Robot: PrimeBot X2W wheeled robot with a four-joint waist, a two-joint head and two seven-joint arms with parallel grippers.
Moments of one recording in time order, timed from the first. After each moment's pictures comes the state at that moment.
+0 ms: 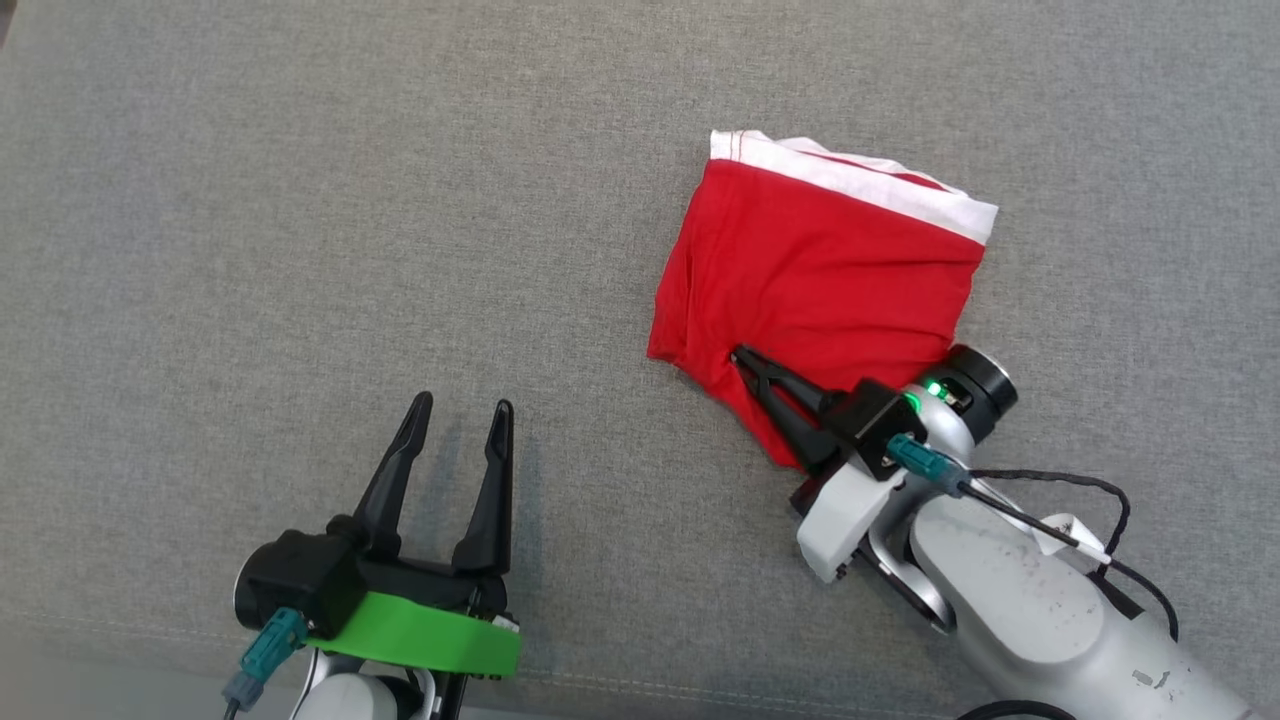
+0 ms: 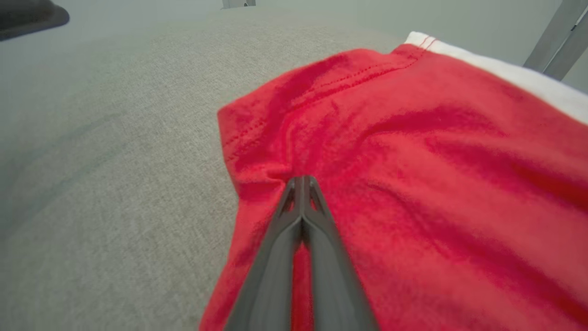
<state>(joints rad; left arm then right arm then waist) -0.08 0.05 -0.25 0.05 -0.33 -0.13 -0.26 -0.56 -0.24 0.68 0.45 0.20 0.13 -0.26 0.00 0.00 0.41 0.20</state>
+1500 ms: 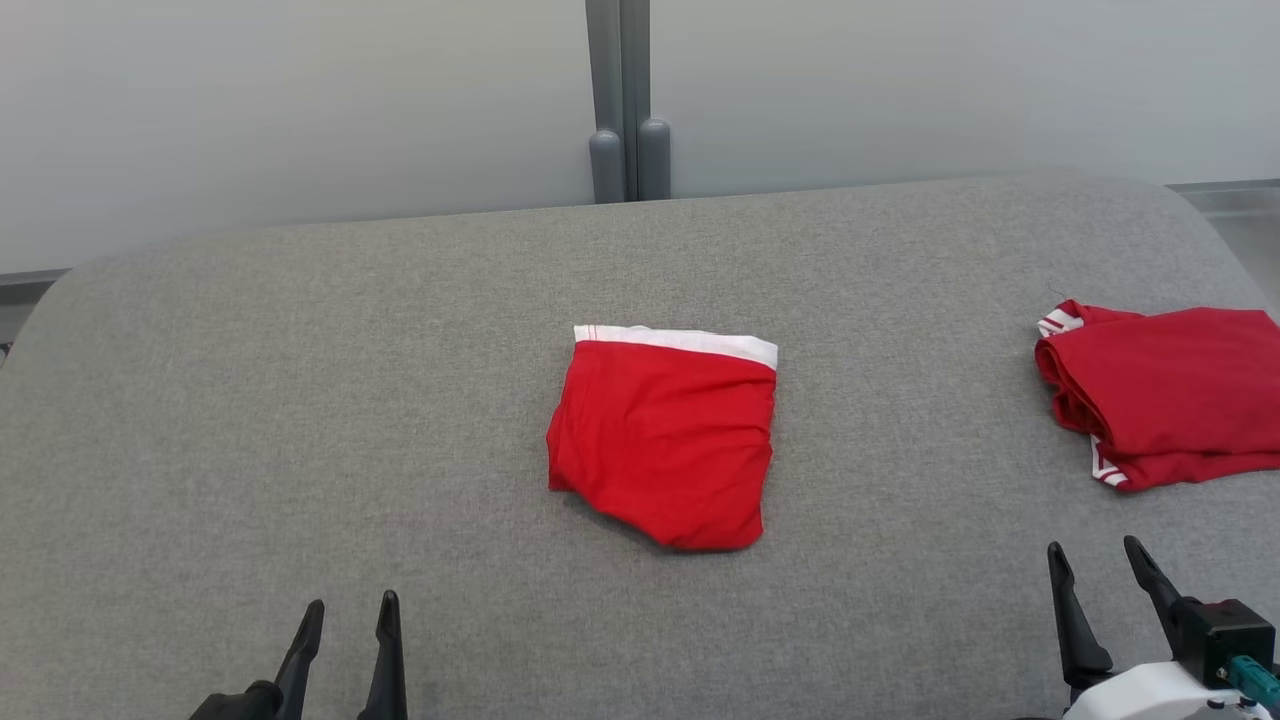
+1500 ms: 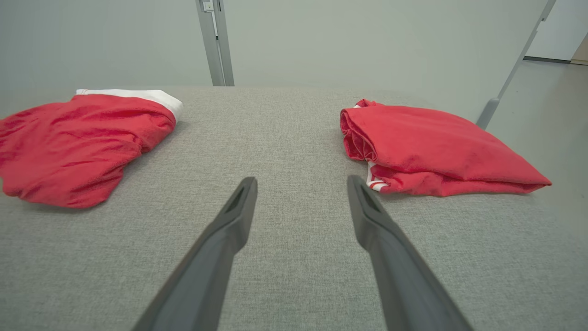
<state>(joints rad) 0.14 0.06 -0.05 0.22 -0.31 -0.13 -0.26 0.10 -0.17 -0.05 0.25 0.14 0.13 -0.26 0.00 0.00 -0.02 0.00</state>
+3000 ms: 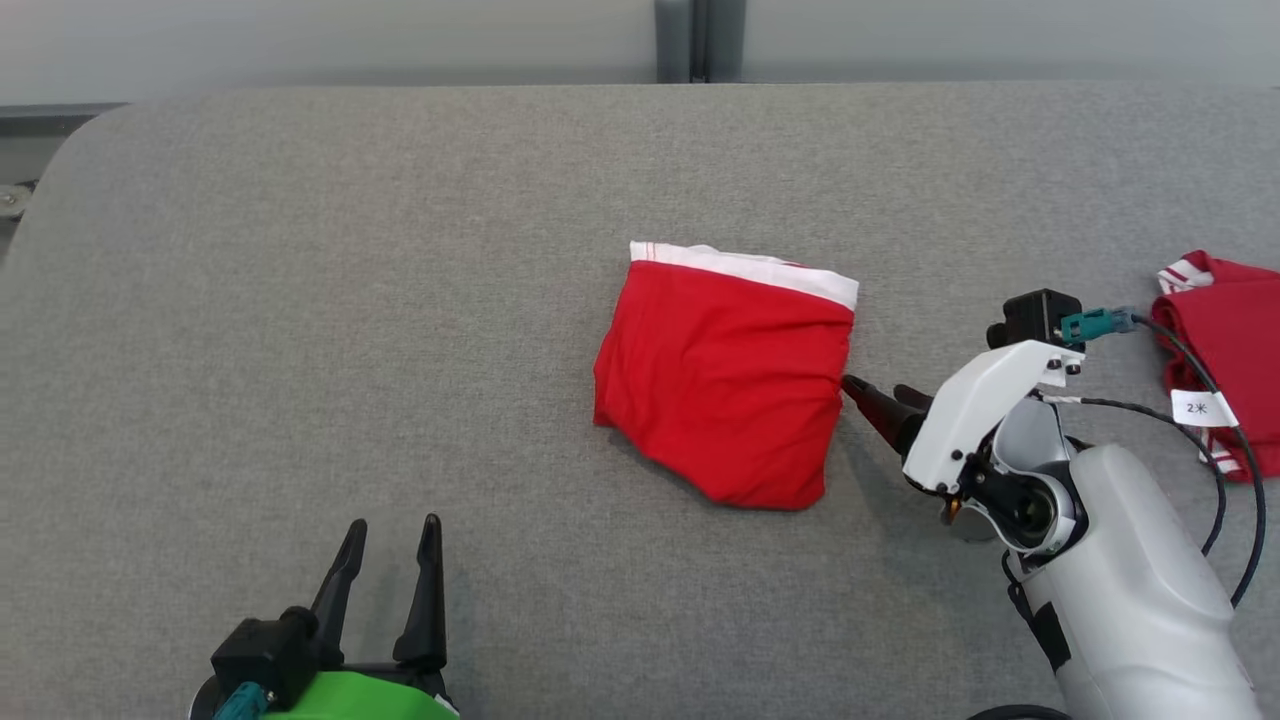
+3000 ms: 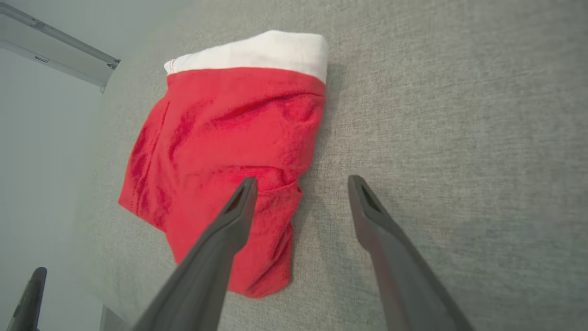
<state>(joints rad) 0.03 0.05 -0.12 0.22 -0.33 -0.13 -0.26 -0.47 -0.09 0.09 0.46 0.66 0.13 0.52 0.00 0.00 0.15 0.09</state>
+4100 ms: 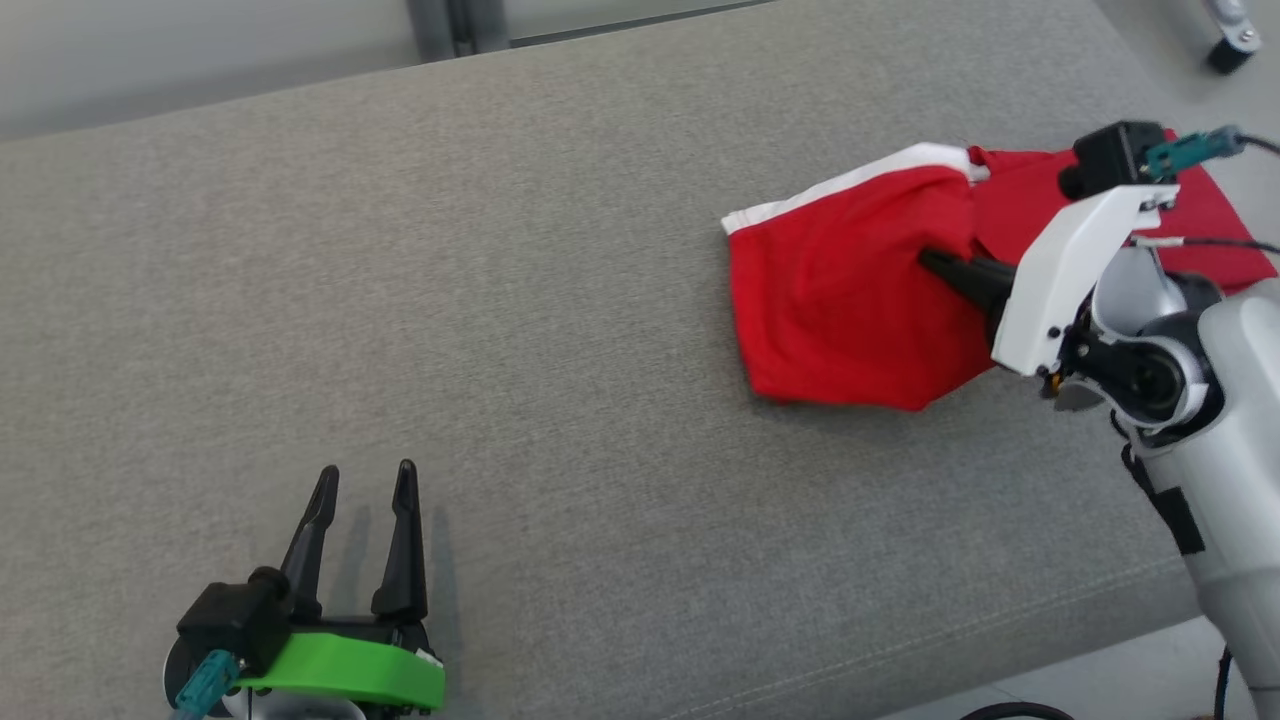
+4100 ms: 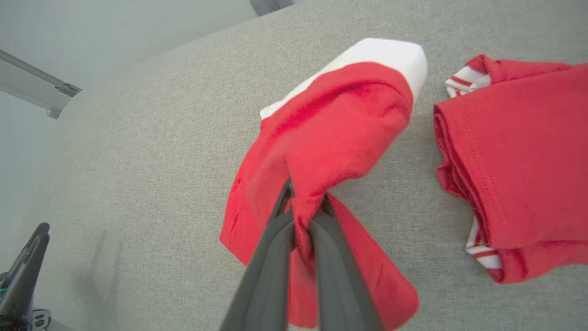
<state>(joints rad) -0.01 0.05 -0.09 0.15 -0.34 -0.13 -0.26 -0.61 -0.31 0.23 0.30 0.81 0.13 0.67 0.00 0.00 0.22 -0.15</state>
